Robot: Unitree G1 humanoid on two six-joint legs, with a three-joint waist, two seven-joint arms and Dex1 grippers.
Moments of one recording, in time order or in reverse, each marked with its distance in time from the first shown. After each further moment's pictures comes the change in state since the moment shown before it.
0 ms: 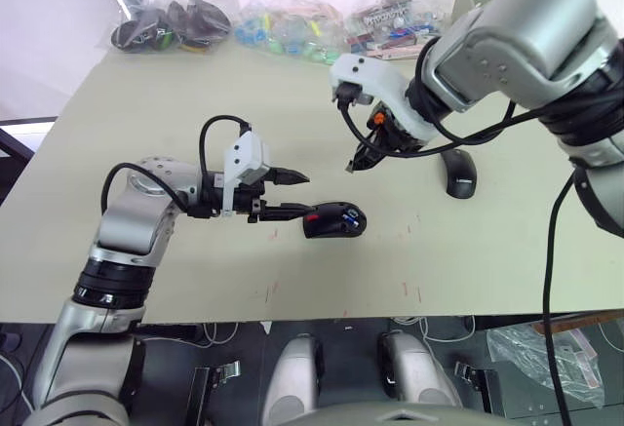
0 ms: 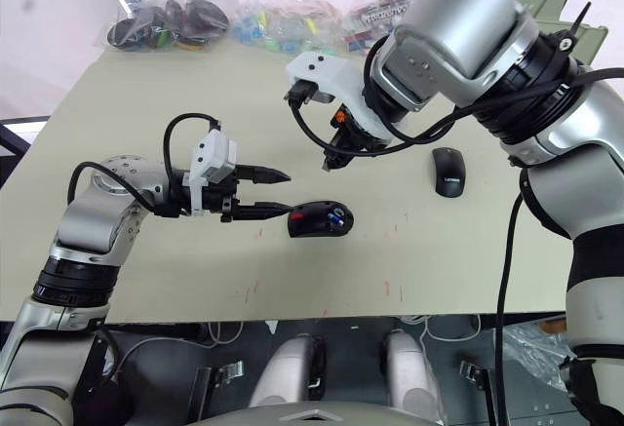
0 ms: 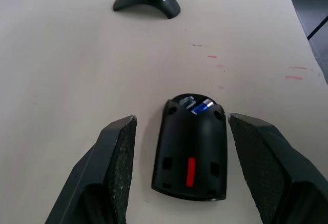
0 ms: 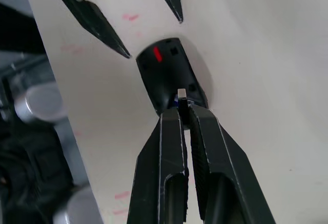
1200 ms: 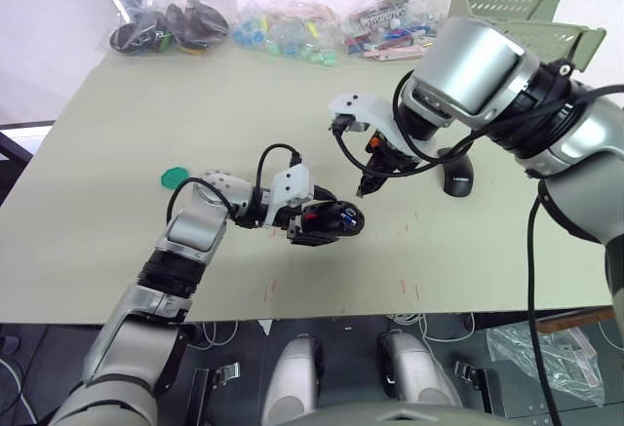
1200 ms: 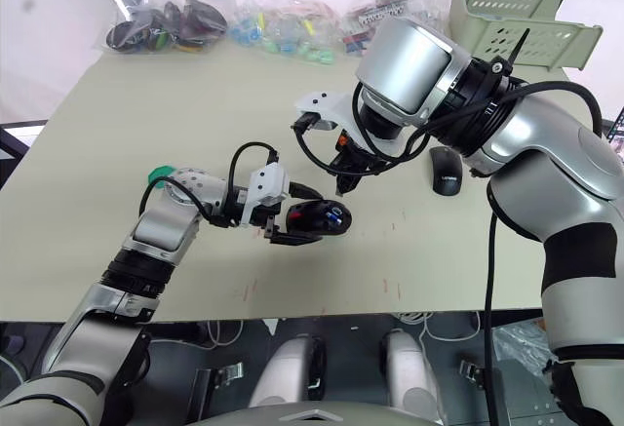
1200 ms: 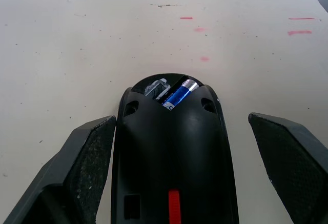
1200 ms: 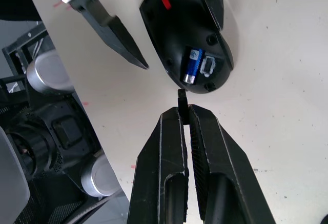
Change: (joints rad) left arm -0.100 -0.180 -0.193 0.276 0.221 -0.251 -0.037; right arm 0.022 0.118 0.048 0.115 -0.239 0.117 0.241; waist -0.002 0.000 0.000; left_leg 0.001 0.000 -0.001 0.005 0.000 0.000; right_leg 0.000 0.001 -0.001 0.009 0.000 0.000
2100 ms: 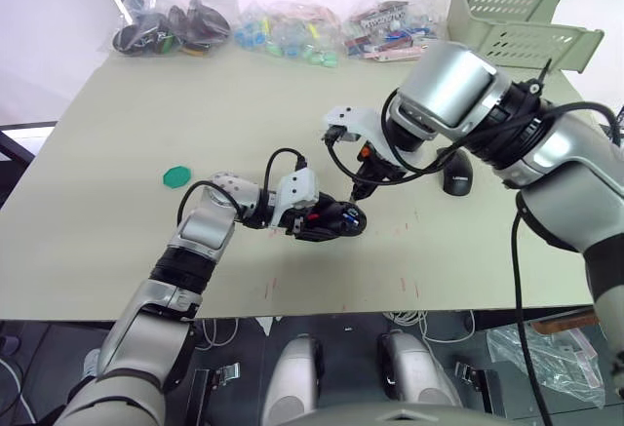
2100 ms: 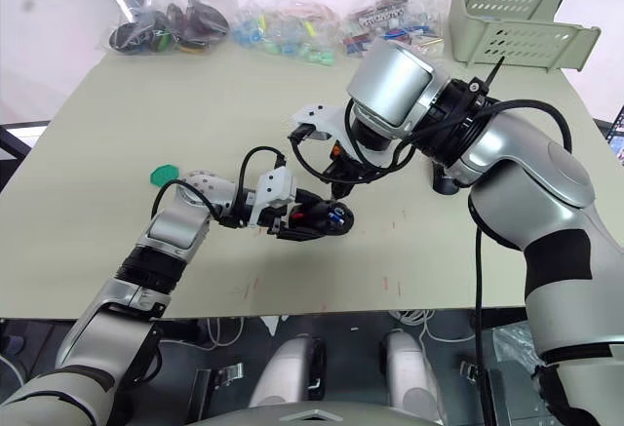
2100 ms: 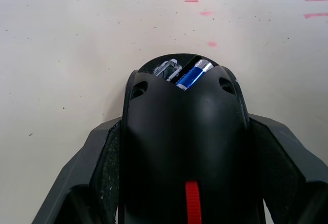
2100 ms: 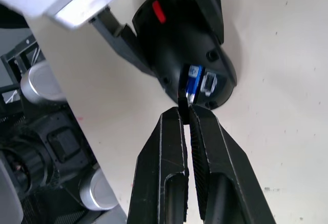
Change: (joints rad) left arm -0.023 -0.040 -0.009 0.096 0.047 -0.061 0.011; right arm 0.064 0.117 -0.030 0.111 -0.058 -0.032 -0.067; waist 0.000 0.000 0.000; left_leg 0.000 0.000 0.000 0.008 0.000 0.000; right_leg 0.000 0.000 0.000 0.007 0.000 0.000
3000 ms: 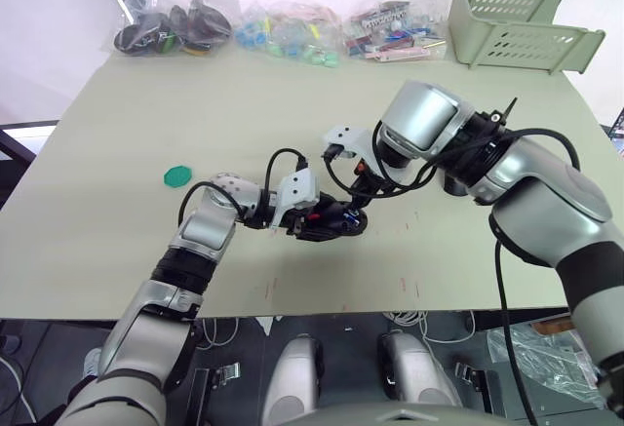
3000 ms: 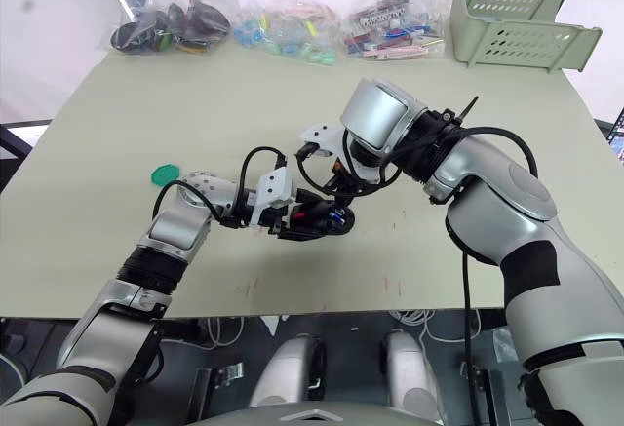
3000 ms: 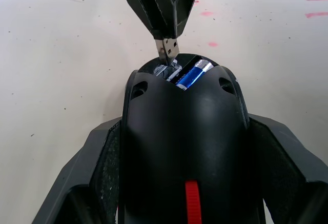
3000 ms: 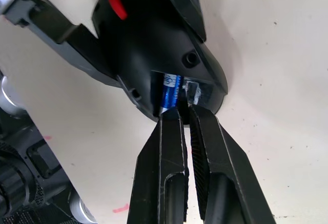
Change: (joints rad) left arm 0.003 -0.005 0.000 0.000 0.003 -0.011 0.013; right arm 0.087 0.076 0.000 0.125 -0.118 -0.058 -0.012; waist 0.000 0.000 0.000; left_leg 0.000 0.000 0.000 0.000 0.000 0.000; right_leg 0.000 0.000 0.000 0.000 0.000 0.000
